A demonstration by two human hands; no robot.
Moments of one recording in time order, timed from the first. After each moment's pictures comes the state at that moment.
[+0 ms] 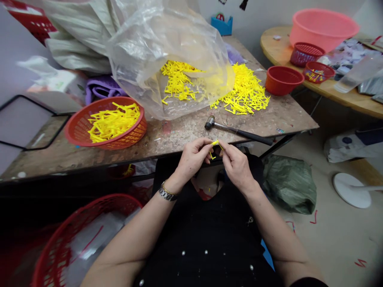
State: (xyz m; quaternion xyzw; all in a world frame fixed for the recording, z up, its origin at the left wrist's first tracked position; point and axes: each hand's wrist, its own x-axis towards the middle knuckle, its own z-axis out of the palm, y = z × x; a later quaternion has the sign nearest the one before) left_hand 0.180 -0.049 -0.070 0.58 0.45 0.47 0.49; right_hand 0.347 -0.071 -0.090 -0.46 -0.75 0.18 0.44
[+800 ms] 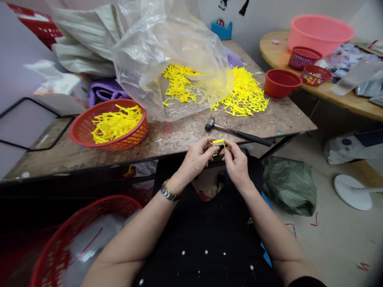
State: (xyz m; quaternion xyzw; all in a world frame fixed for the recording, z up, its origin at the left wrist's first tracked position) left_hand 0.182 -0.047 -0.067 0.63 0.46 0.41 0.48; right_hand 0.342 -0.066 -0.109 -0.50 -0.63 0.27 0.53
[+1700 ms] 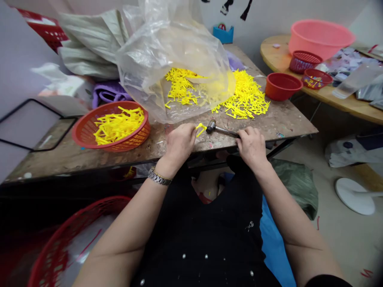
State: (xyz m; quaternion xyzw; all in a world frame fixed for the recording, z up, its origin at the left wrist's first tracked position) left_hand 0.142 -0.006 -0.045 0.76 0.59 0.26 0.01; right_hand 0.388 -0.014 -0.067 -0.63 -0.76 -0.08 0.16
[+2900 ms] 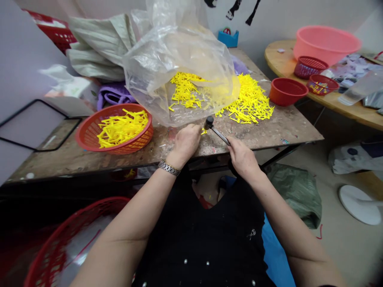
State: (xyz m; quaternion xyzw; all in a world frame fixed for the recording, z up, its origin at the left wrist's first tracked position) left_hand 0.146 0.030 -0.063 0.77 0.62 0.13 -0.04; right_hand 0.362 -0.017 -0.085 -0.54 -0.78 0.13 0.30
